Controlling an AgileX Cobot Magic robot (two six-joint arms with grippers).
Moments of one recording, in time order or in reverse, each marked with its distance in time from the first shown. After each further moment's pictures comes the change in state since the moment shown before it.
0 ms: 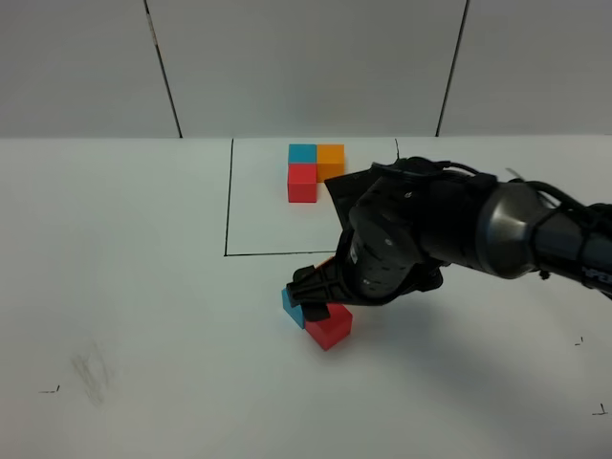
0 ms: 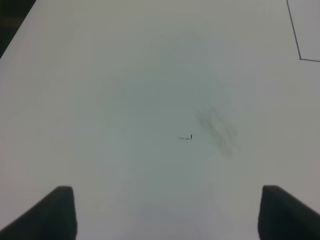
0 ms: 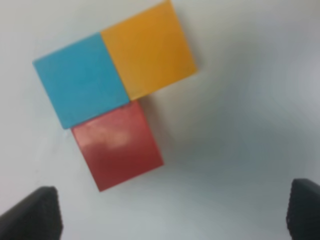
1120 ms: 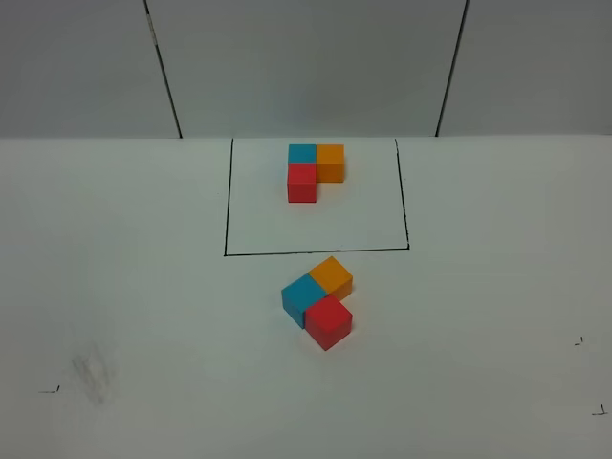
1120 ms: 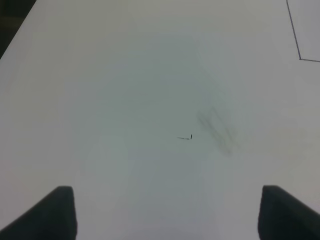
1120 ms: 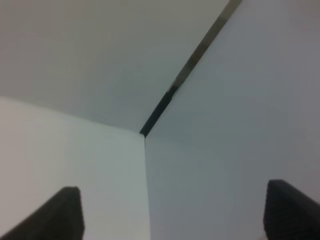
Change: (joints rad) left arm 0.000 0.000 0.000 0.000 0.000 0.000; right arm -0.342 -1.271 -0.001 -0.429 0.438 -0.567
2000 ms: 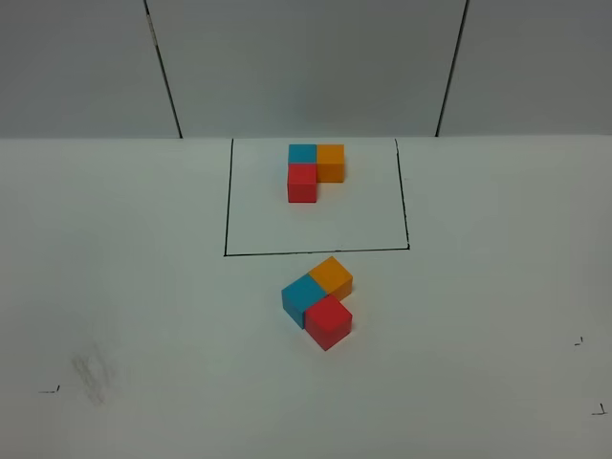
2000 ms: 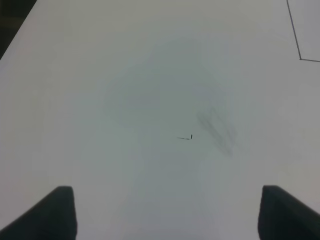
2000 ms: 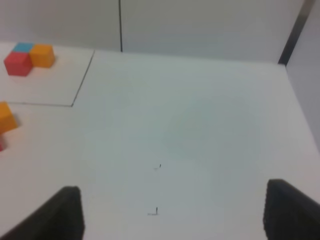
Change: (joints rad) left arm 0.000 0.000 0.000 0.001 0.000 0.000; right arm -0.230 -0.584 0.585 0.535 -0.020 0.027
